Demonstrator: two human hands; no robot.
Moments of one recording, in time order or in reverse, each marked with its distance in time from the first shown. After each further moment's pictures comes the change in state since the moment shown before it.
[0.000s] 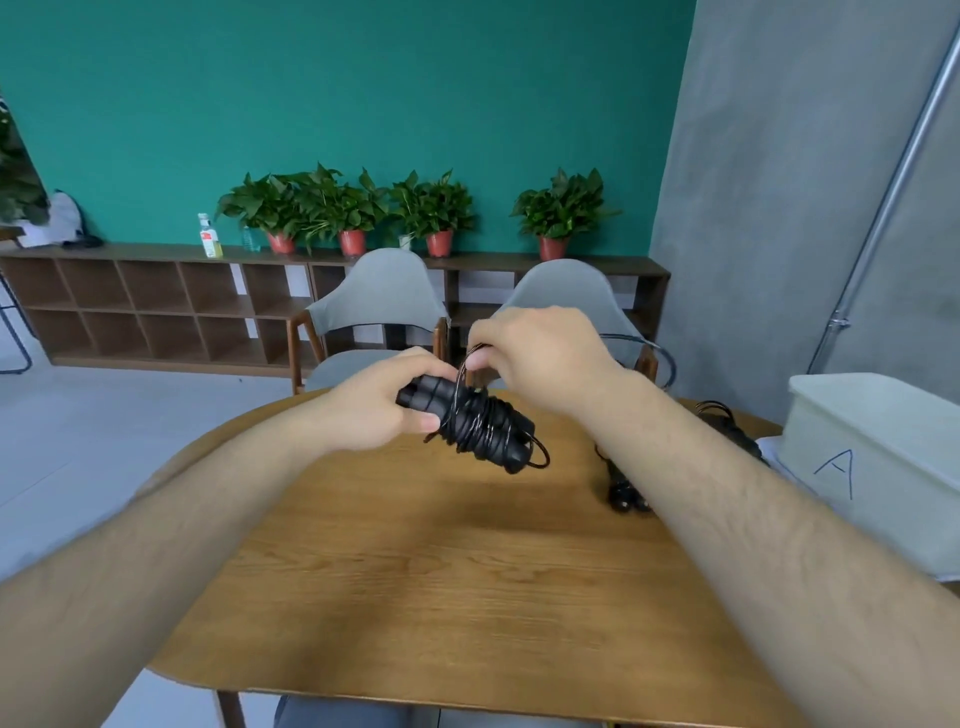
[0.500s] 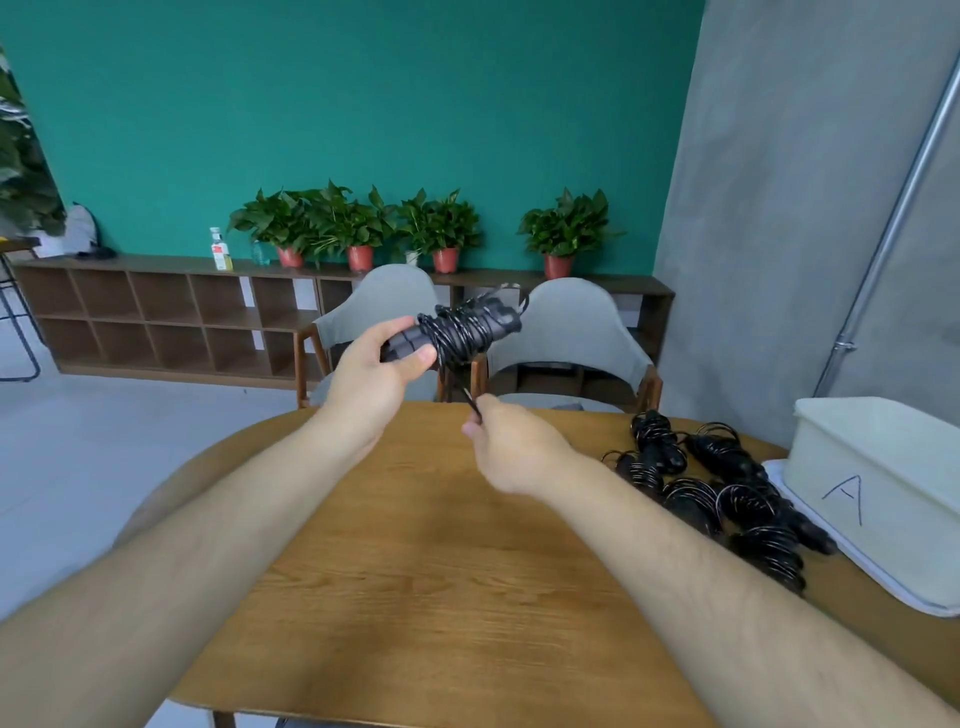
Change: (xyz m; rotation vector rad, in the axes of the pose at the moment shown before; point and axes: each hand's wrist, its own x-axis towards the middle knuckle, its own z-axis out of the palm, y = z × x) left_hand 0.017 0.014 0.006 -0.680 0.614 -0.145; right_hand -0.015 -0.036 0.060 0.458 -0.274 0.350
